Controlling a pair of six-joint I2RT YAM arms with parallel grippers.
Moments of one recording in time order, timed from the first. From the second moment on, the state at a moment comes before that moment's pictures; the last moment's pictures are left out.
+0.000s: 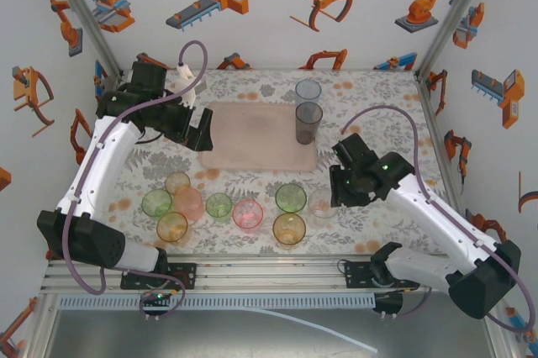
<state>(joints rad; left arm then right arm) -0.27 1.43 1.55 -1.11 0.39 0.24 0.63 1.08 0.99 -1.11 0.04 0.52</state>
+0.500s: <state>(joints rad) -0.27 1.42 1.54 -1.11 0.39 0.24 0.63 1.11 0.97 -1.10 0.08 0.56</state>
